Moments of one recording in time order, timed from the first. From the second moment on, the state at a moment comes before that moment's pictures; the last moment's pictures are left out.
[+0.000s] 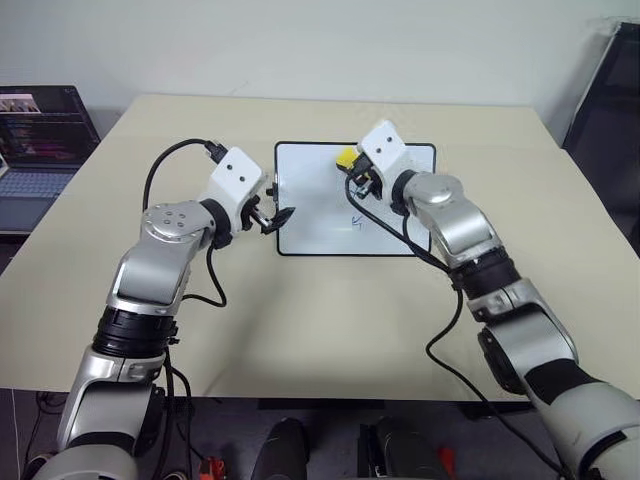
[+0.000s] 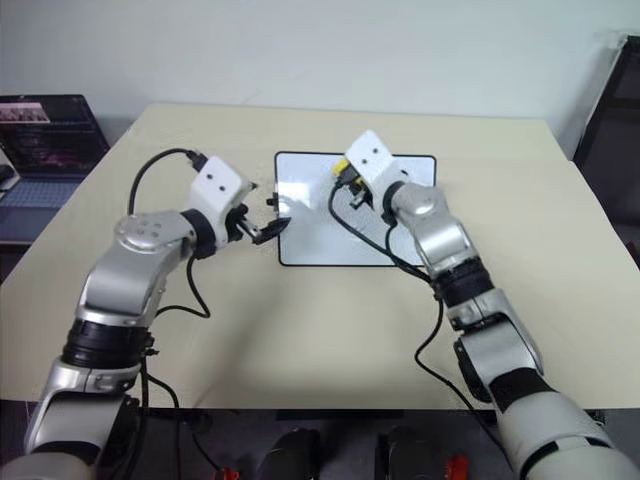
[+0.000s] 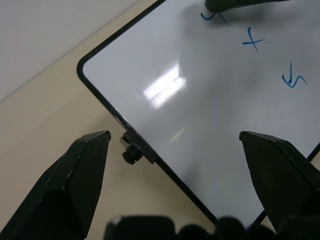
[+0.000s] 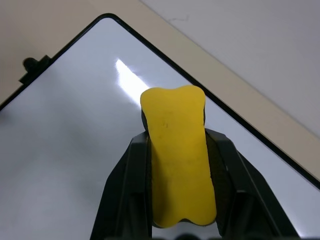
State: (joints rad) left arm -0.67 0.63 -0.08 -0.03 -0.09 0.59 -0.64; right arm -1.09 -0.23 0.27 0.56 -0.03 0.33 0.42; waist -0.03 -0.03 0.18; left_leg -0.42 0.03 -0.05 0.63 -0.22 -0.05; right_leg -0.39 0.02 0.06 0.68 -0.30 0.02
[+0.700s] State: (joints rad) left arm -0.67 0.59 -0.06 -0.01 -0.14 0.55 -0.66; right arm -1.16 -0.25 0.27 0.85 -0.15 0.15 0.48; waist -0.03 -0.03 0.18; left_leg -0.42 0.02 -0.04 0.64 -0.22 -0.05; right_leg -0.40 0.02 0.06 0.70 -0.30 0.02
